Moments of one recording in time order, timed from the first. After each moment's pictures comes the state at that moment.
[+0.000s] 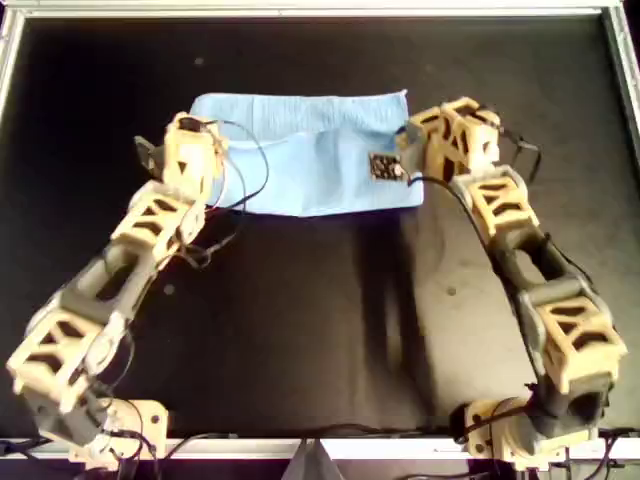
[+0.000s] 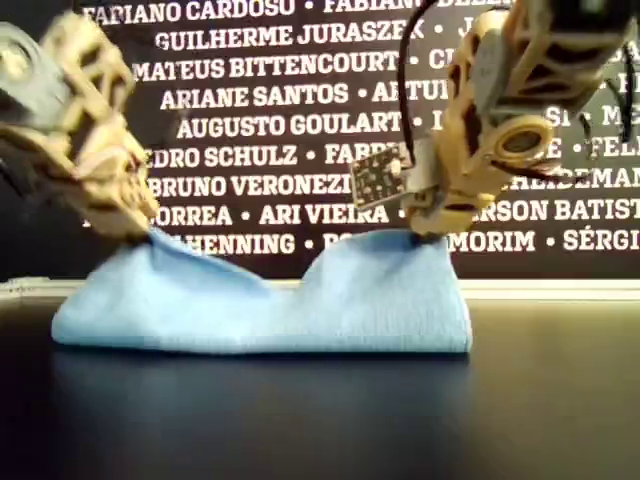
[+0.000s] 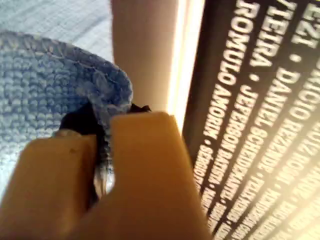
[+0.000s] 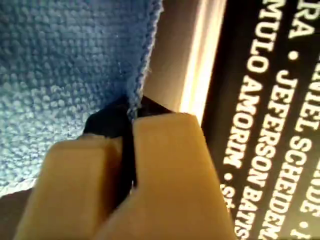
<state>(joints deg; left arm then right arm) -21.5 69.7 81.9 9.6 -14.3 -8.1 16.7 56.8 68.0 15.7 -6.4 2.0</state>
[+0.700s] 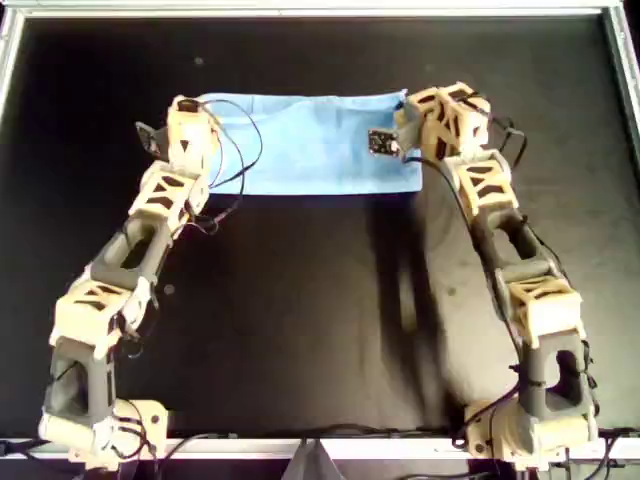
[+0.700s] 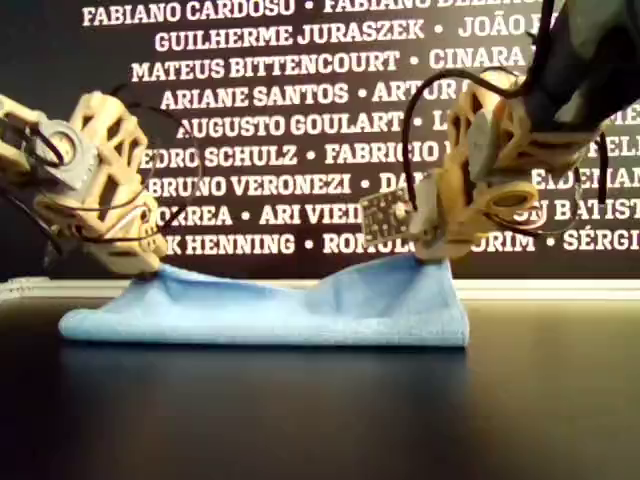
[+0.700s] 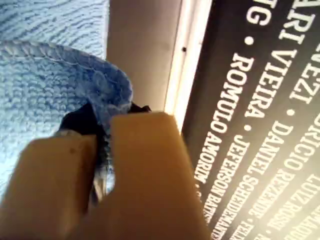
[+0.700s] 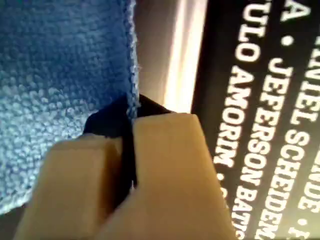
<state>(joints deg) -16.3 43.0 51.5 9.6 -14.3 -8.1 14.6 31.1 35.9 15.7 -6.4 2.3</state>
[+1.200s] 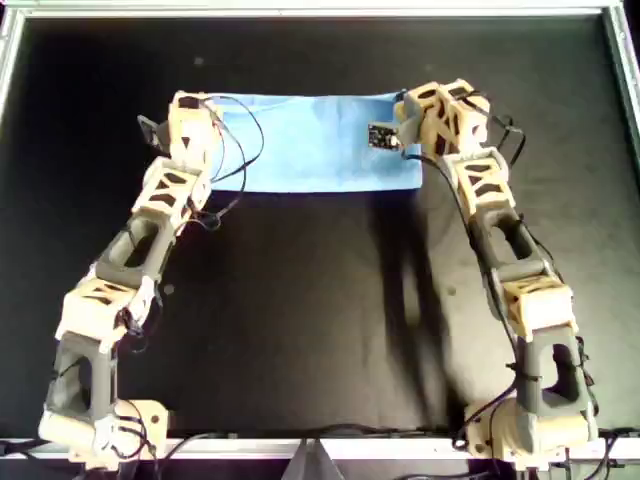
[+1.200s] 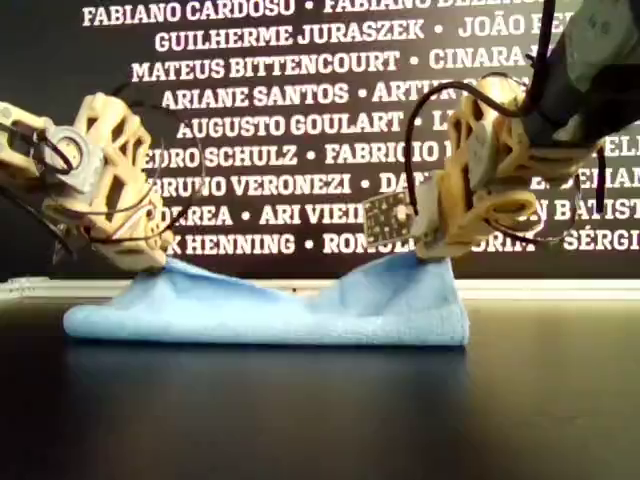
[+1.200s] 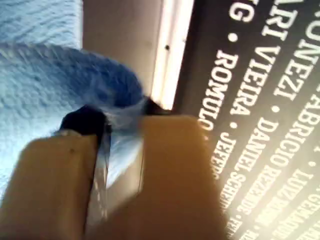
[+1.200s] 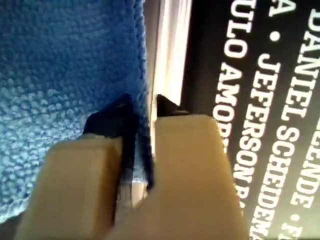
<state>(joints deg) -16.3 39.8 46.1 9.6 -14.5 -8.1 14.2 26.6 29.7 15.7 -6.5 2.2</state>
